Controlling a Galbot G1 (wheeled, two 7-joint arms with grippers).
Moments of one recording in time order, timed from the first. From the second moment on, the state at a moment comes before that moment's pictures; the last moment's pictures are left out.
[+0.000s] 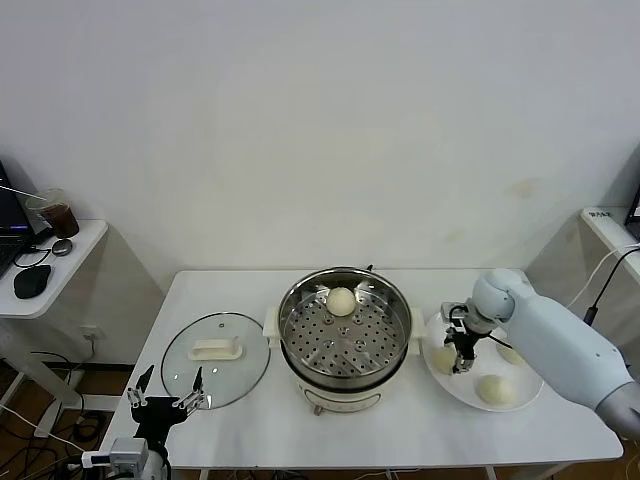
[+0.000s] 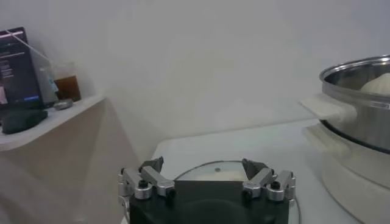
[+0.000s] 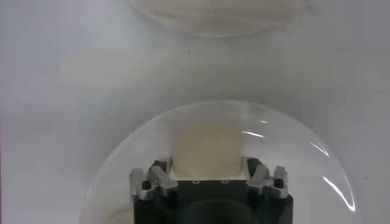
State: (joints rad) left arm 1.65 -1.49 -0.71 -2.15 0.03 0.25 0.06; right arm -0.24 0.83 -0.44 1.15 -0.37 -0.28 -1.30
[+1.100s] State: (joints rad) left arm 1.64 -1.53 -0.70 -2.19 0.07 0.23 0.04; right arm 0.41 0.78 -0.91 1.35 0.06 -0.42 -1.36
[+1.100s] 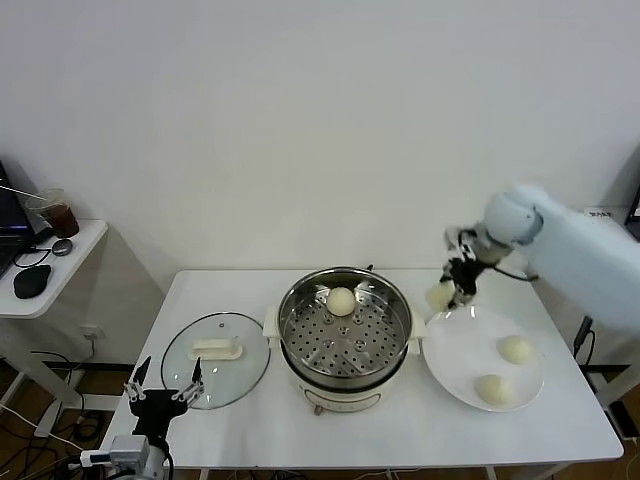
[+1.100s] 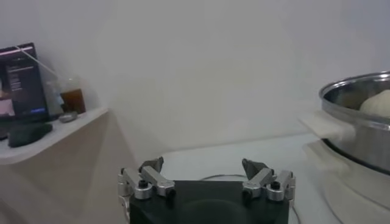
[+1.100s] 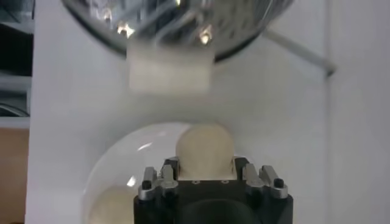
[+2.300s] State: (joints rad) left arm 1.63 -1.54 -0.71 -2.19 0.07 0.23 0.05; right arm 0.45 1.27 -1.15 1.25 0.27 -0.68 -1.22
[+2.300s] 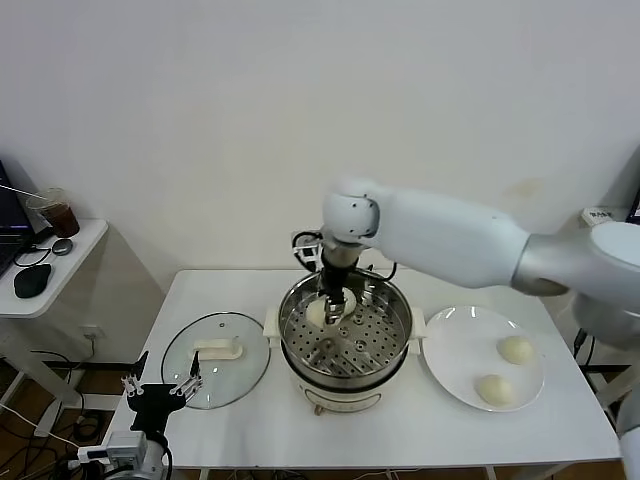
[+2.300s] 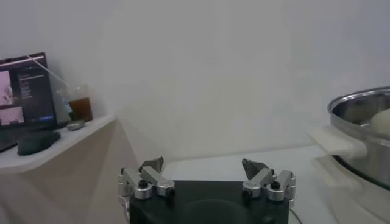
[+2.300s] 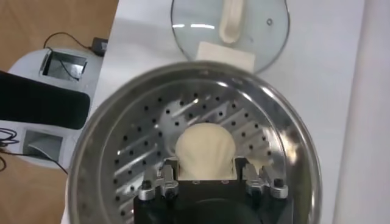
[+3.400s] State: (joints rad) left arm 1.62 -1.55 -0.71 -2.21 0.06 0.24 0.05; right arm 0.44 1.25 -1.10 1.28 0.23 -0.66 -1.21
